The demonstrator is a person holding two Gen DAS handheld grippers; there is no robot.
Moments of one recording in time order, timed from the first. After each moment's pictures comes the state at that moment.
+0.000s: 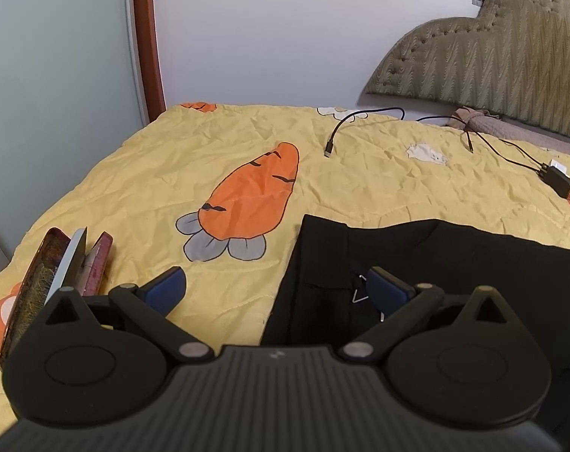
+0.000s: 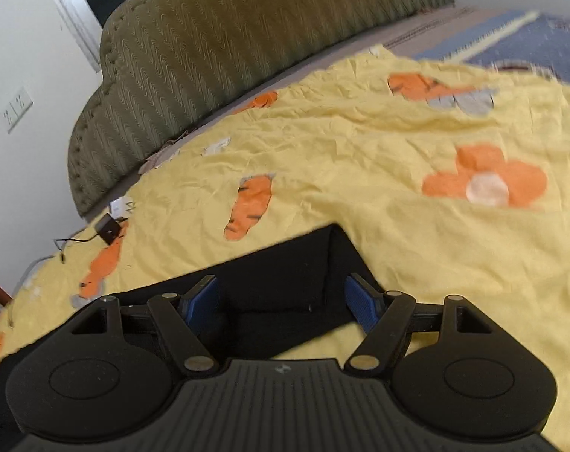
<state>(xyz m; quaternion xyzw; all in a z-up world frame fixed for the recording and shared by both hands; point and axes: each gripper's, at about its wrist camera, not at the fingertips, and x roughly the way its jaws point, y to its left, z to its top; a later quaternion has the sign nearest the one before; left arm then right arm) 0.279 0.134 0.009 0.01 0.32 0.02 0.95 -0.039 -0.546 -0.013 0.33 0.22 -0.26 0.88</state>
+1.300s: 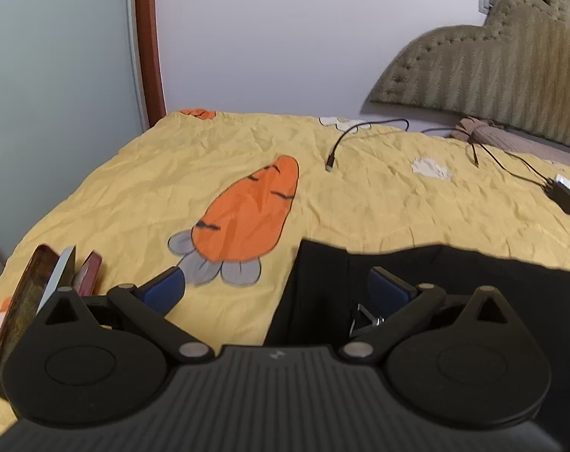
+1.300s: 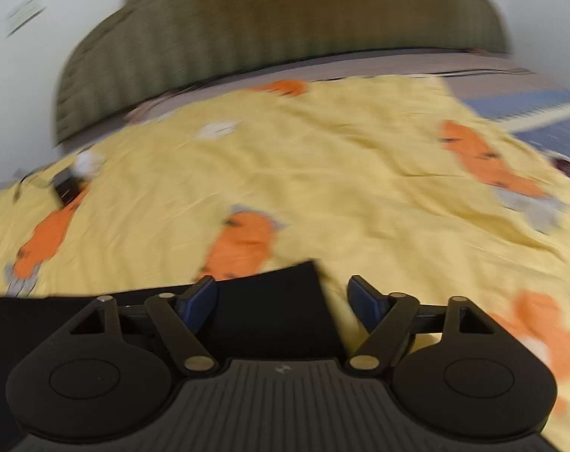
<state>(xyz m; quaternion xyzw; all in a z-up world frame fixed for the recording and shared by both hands) 0.306 0.128 0.014 0.00 0.31 0.03 0.95 0.070 -0.593 -0.008 0.16 0.32 -0.24 0.90</state>
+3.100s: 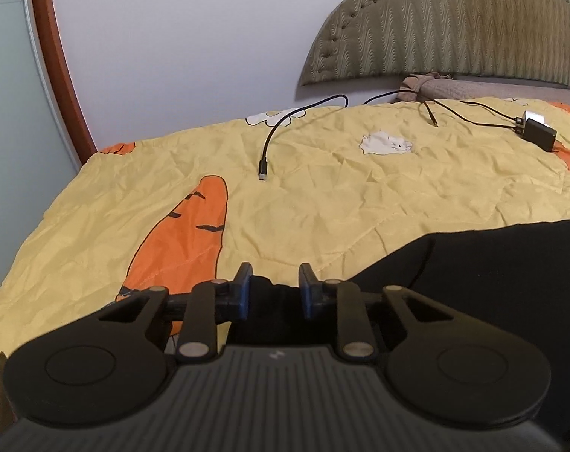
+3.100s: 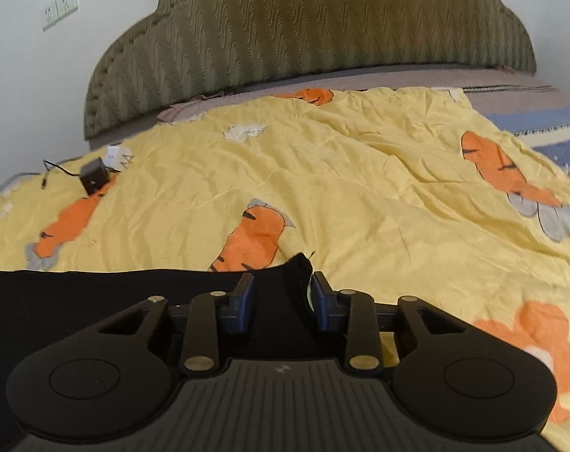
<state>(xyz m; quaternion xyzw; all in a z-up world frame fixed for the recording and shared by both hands) 0.362 0.089 -0.006 0.11 0.32 -0.07 0.94 0.041 -0.589 -0.003 0.16 0.30 -0.20 0.92</state>
